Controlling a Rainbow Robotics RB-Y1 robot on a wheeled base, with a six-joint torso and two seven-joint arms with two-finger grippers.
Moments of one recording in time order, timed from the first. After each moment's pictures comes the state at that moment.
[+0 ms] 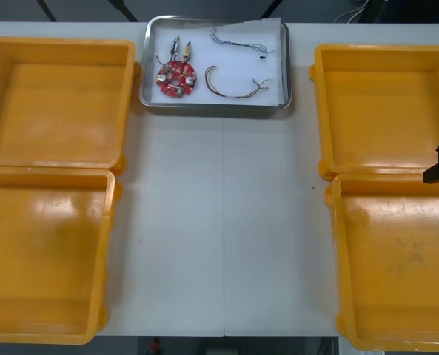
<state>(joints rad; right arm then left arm) -0.31 -1.04 -0.09 -2.05 -1.09 1.78 0.89 -0.03 1.24 0.21 -2.10 1.16 1.55 -0.97</state>
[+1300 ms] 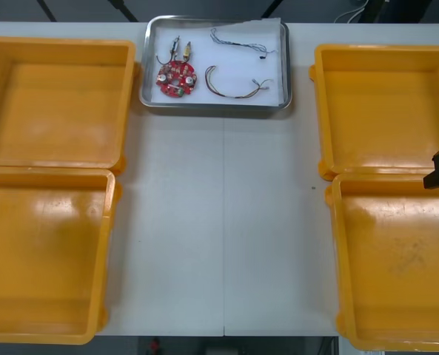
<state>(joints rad) -0.29 -1.04 -0.05 -2.06 -1.01 1.75 0.98 -0.03 1.24 0.21 -2.10 1.16 1.55 -0.97</state>
